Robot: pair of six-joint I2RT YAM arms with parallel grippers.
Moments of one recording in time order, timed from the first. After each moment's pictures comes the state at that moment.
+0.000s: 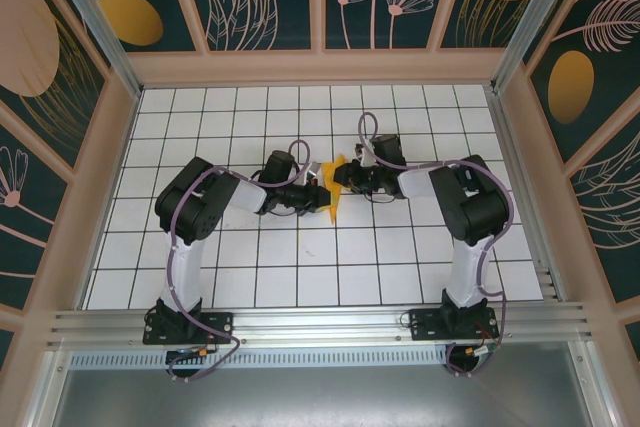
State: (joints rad) left arm -0.54 2.10 0.95 0.44 0.88 -0.91; right arm 0.41 1.94 0.94 0.24 -0.67 0.78
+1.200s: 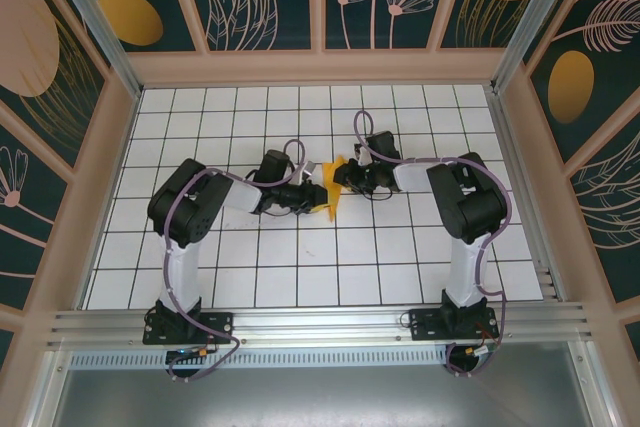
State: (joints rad) left arm -0.51 2.03 0.91 0.38 0.87 -0.88; right arm 0.43 1.97 1.03 0.04 -0.57 0.73
